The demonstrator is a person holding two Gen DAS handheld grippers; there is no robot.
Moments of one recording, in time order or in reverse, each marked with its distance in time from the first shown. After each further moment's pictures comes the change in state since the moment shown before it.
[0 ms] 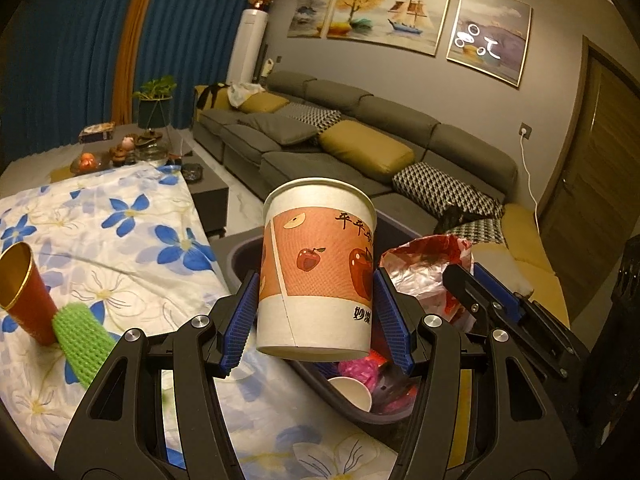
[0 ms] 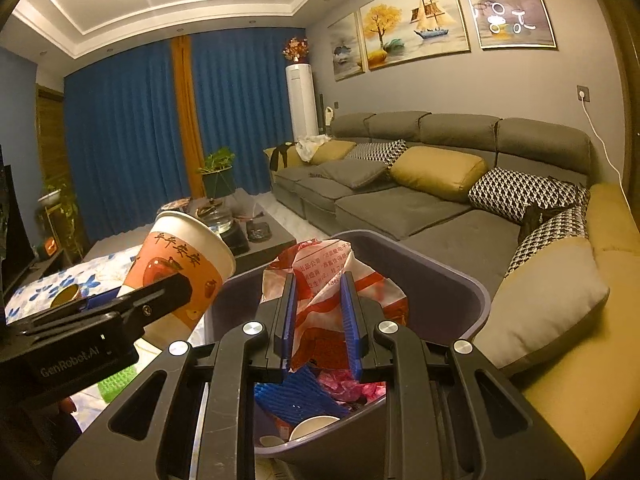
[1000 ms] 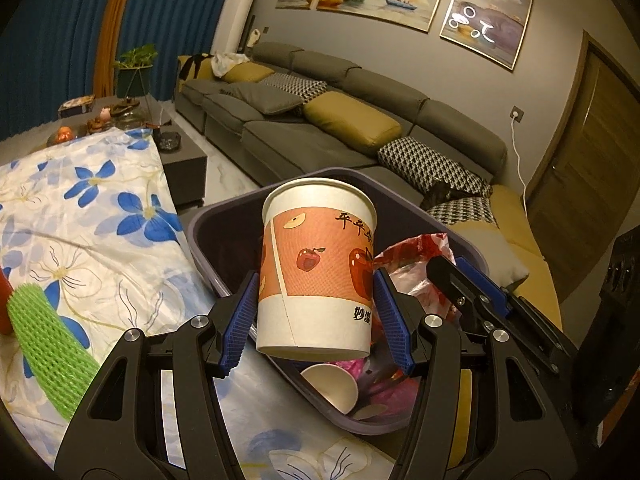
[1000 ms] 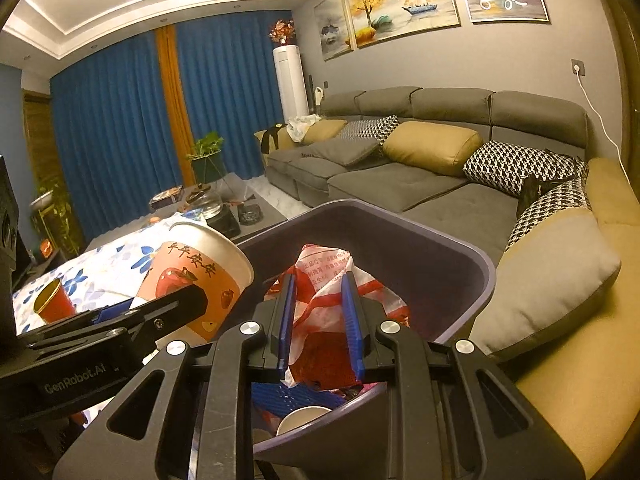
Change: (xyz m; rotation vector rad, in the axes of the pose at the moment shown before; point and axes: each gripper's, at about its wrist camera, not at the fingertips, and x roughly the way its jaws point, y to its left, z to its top) left arm 0.041 -0.004 -0.011 -0.025 0.109 -0.075; right arm 0.022 -0.009 -0.008 0.046 0.071 -0.016
